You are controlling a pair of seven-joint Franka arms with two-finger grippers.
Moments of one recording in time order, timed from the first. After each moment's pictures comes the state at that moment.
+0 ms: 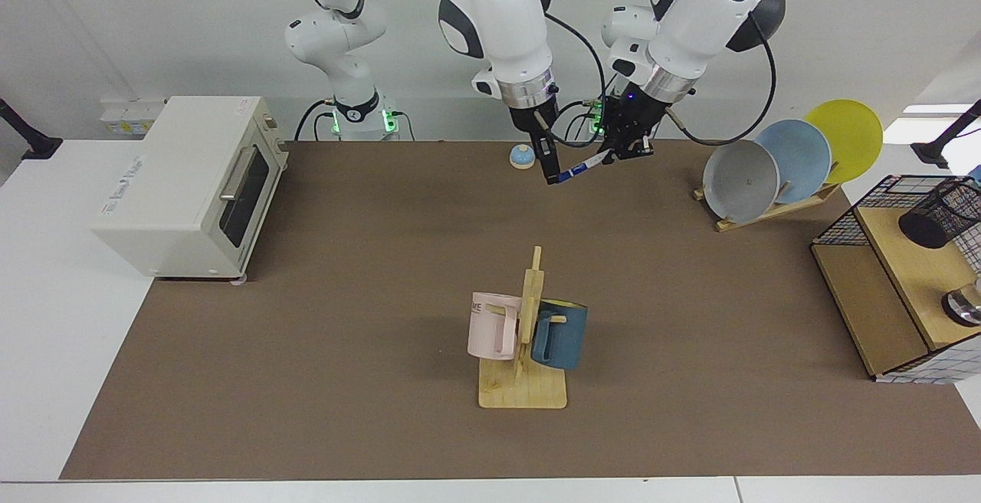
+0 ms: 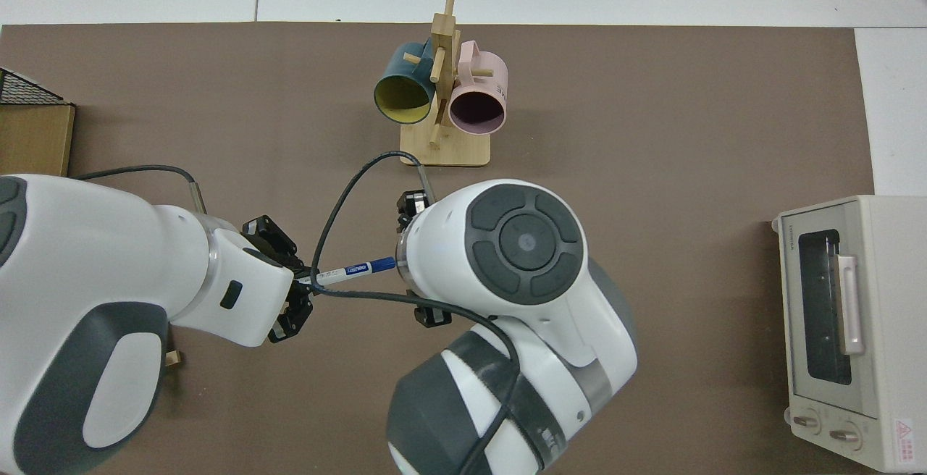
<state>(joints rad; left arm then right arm) -0.24 -0.18 -0.09 -1.97 -0.28 1.81 1.01 0.59 0.21 0.08 -1.58 0.18 1.99 2.01</state>
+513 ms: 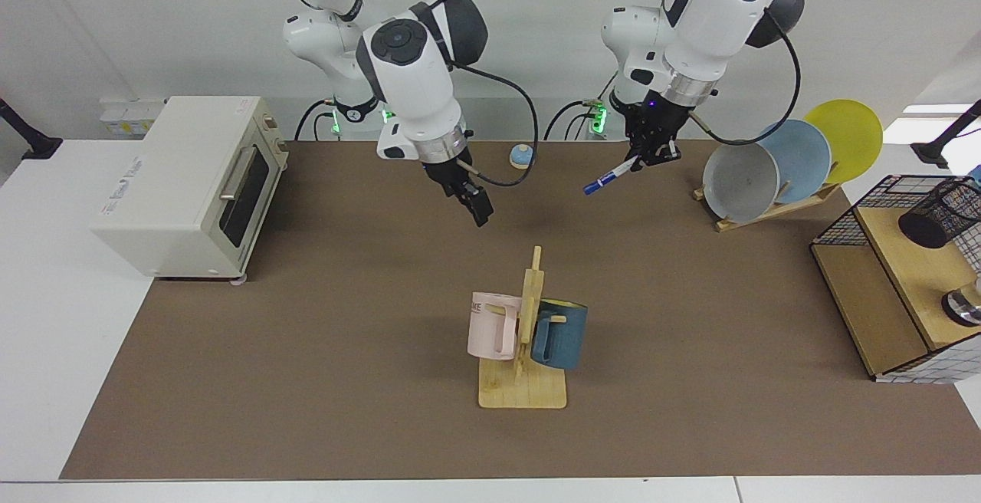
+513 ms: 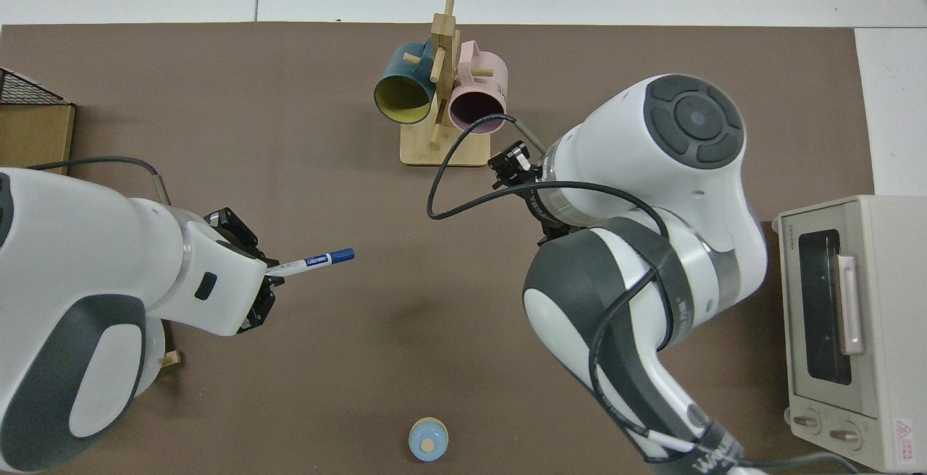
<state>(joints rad) -0.20 -0.18 -0.09 -1.97 -0.13 1.80 1.00 0.36 0.21 0.07 -1.62 0.18 1.90 1.25</state>
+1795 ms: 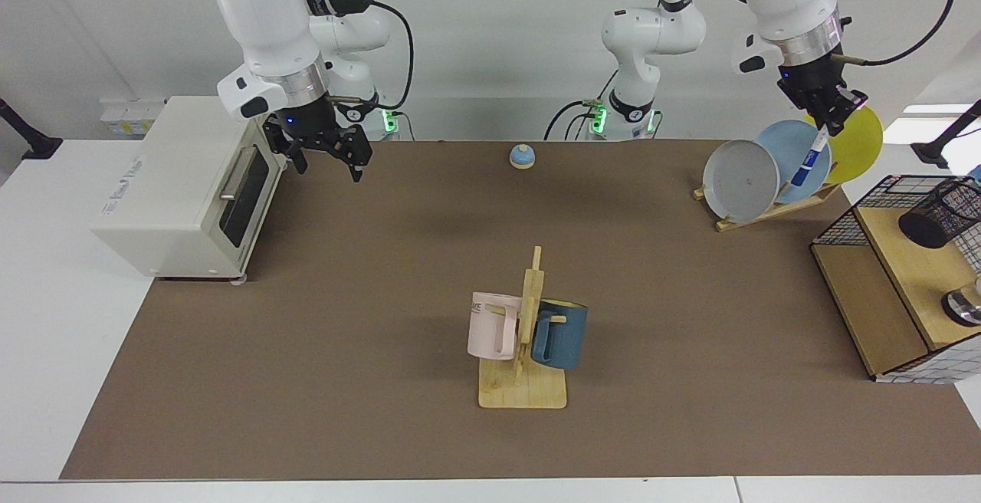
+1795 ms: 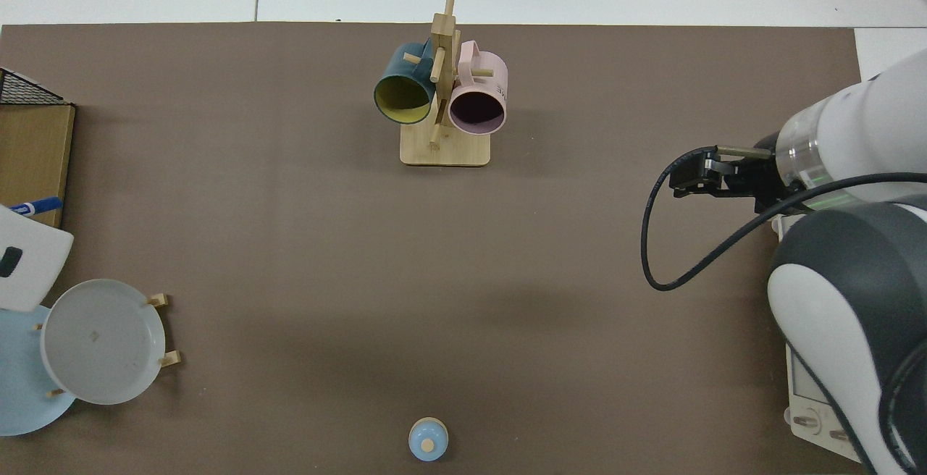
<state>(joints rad) -0.06 -0.19 -0.08 -1.82 0.69 1.68 1.01 0.12 0.03 0.06 -1.60 0.00 1.64 0.39</state>
